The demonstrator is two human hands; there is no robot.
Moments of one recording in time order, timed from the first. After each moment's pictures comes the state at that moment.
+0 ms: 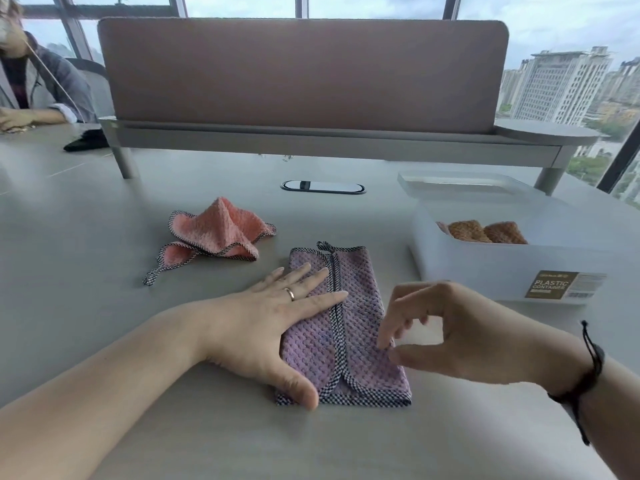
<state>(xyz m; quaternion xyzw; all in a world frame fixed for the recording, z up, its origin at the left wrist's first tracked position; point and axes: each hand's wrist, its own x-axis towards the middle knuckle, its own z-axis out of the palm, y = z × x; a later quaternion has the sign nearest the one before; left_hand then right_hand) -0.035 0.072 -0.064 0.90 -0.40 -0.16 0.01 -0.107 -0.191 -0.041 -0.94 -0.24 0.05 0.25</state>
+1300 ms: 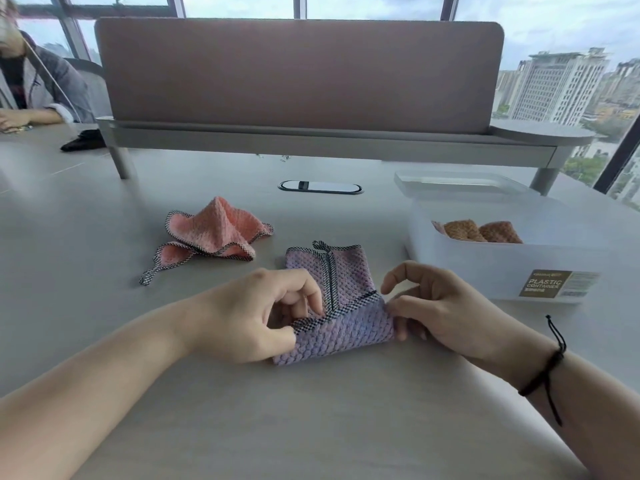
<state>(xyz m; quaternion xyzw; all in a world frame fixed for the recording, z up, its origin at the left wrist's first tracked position) -0.050 0.078 -0.053 0.85 -0.36 -0.13 0.36 -0.090 -0.184 -0.059 -0.82 -0.07 0.04 0.57</state>
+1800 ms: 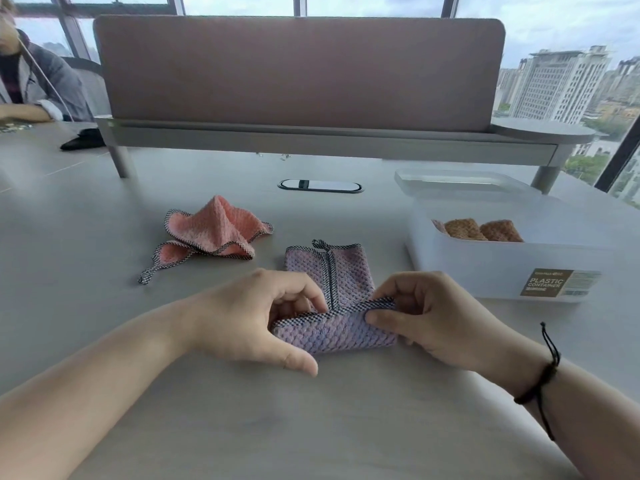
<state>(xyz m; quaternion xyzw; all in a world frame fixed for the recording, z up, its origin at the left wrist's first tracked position) -0.044 0.077 -0.060 0.84 -0.34 -0.16 0.39 -0.092 -0.180 -0.066 -0.87 -0.10 0.01 0.48</state>
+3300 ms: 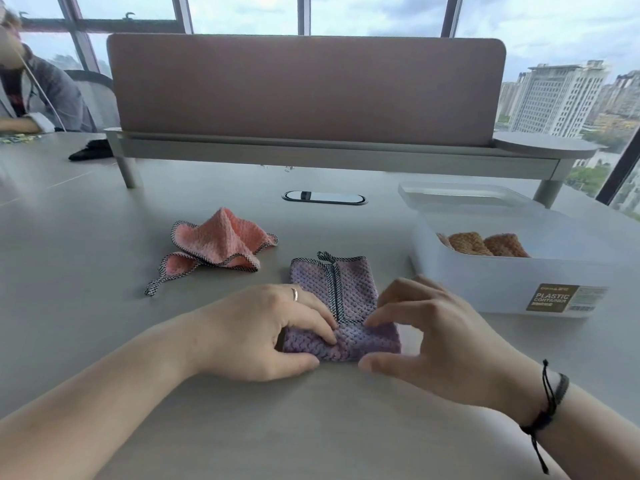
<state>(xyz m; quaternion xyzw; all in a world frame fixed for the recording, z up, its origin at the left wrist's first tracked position) -0.041 0.078 -0.057 0.86 -0.48 -0.01 0.19 -0.099 -0.180 -0.065 -0.95 -0.22 -0.13 0.17</state>
